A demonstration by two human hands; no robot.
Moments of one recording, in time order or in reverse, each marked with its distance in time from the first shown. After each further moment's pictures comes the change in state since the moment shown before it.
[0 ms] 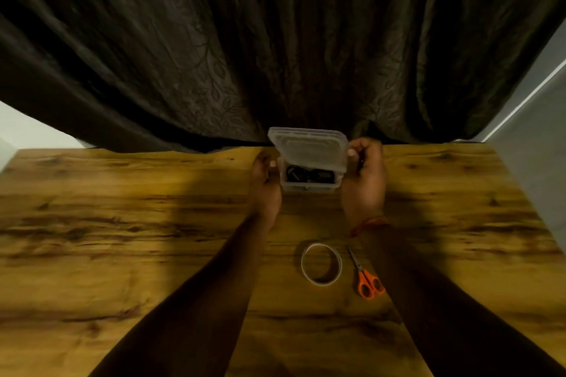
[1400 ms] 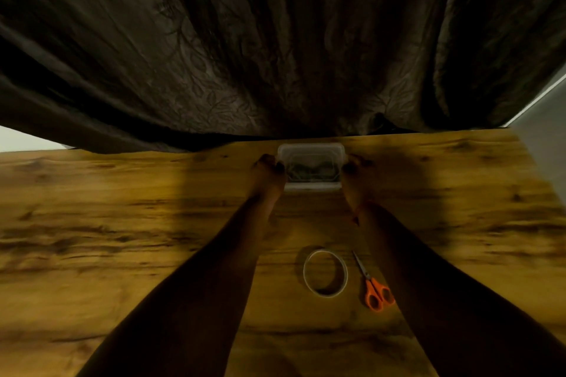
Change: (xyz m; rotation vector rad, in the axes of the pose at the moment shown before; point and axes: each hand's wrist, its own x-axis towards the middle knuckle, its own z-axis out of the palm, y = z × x) left_hand 0.068 -0.024 0.023 0.747 -0.091 -0.196; right_hand 0.038 0.127 0.044 -0.473 -0.324 0.388
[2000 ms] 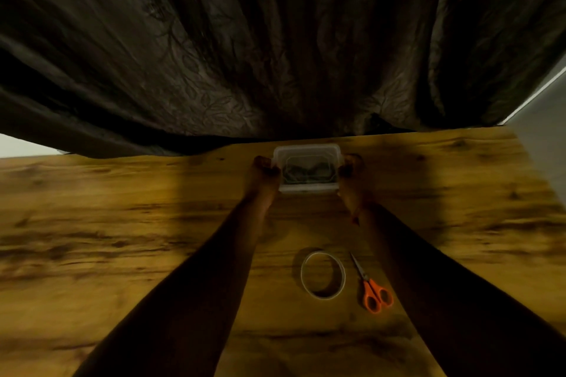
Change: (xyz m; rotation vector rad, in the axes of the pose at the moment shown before) left_hand -0.003 0.001 0.000 -0.339 -0.049 -0.155; right_hand -0.010 -0.004 -0.006 0.339 -0.062 0.096
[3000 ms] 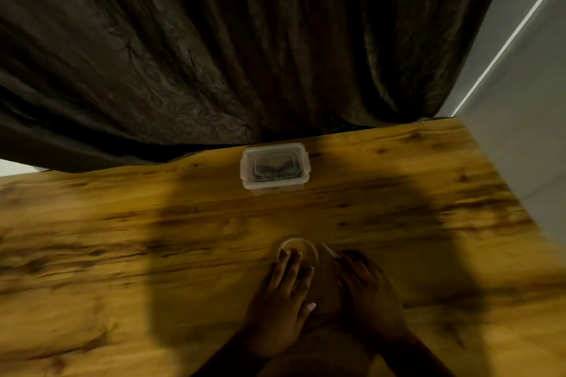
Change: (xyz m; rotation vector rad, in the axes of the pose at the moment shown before) left_hand -0.211 -0.136 0.017 1.085 -0.381 0.879; right_hand -0.191 0.132 -0.098 -0.850 -0.100 -0.678
